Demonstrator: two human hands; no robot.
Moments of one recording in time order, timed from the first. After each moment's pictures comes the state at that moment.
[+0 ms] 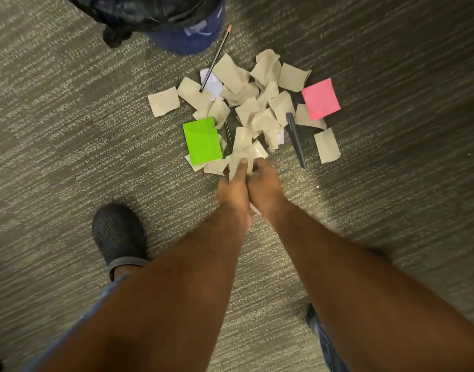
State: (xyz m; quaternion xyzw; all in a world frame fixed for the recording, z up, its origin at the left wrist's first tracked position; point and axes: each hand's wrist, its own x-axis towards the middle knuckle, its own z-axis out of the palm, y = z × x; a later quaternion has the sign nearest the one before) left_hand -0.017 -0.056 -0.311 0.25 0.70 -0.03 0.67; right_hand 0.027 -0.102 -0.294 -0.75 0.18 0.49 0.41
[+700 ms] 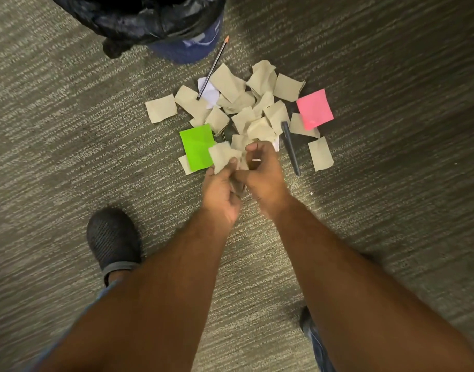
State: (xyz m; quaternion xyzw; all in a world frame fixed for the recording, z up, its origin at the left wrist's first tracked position) left_hand 0.003 -0.020 -0.284 0.10 0.61 0.06 0.78; right_hand 0.061 -0.088 -0.262 -0.68 0.19 0.44 0.56
